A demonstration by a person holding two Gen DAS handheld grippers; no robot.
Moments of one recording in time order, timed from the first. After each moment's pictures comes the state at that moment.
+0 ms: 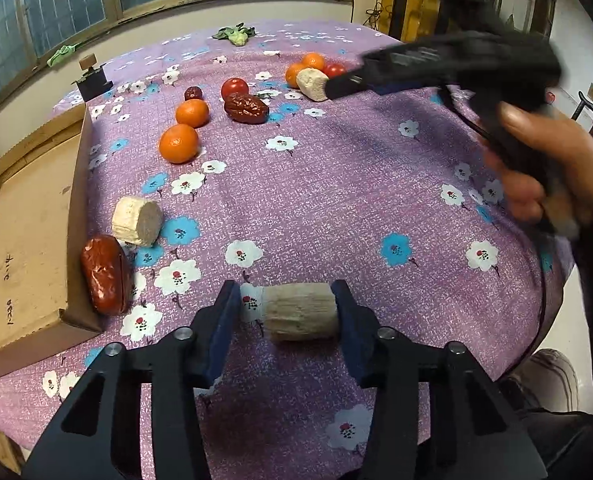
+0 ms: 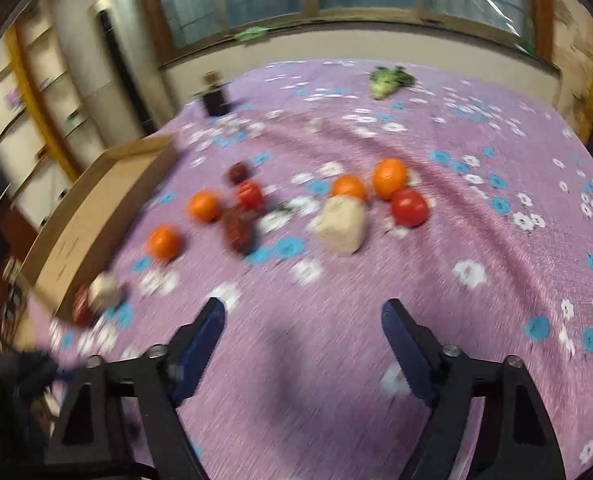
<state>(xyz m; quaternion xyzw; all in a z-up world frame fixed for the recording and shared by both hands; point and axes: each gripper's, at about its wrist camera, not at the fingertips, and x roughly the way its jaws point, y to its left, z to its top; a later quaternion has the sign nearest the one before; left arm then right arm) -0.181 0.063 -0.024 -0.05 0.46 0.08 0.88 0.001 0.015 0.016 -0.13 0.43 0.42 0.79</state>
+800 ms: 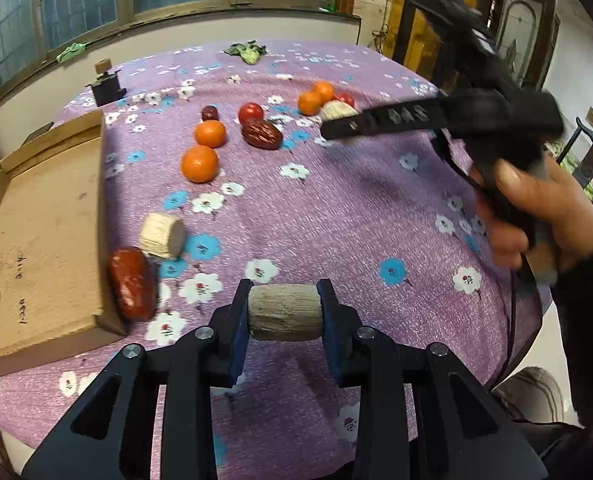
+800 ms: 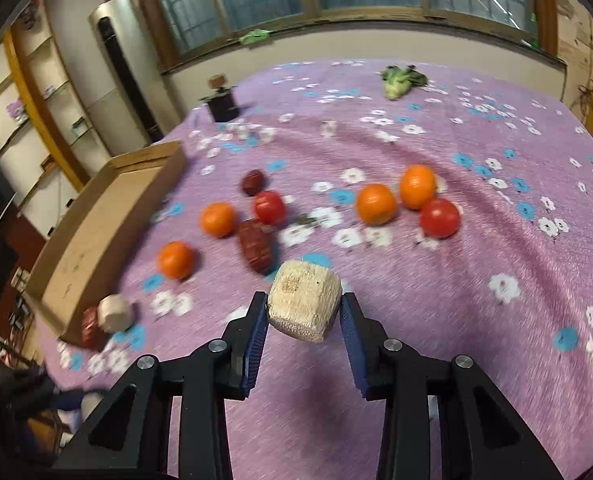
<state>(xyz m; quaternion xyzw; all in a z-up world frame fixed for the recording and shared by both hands) -0.193 0.081 -0.004 -0.08 0.43 0.09 0.90 -0.018 0.032 0.017 -0.11 0.43 0.45 0.78</state>
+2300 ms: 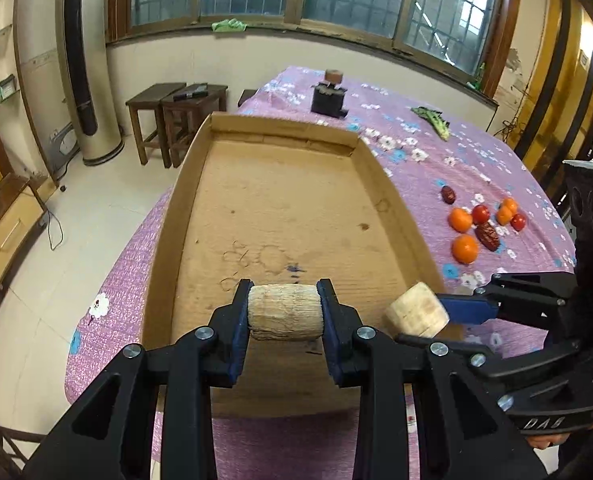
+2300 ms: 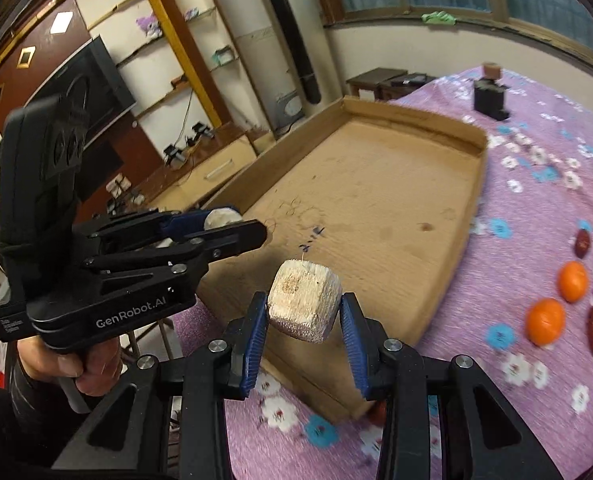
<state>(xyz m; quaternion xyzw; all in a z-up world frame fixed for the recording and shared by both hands) -0.282 0.281 0.011 -0.19 0.37 0.28 0.87 -0.199 0.208 0.029 -0.19 0.41 0.65 0.62</state>
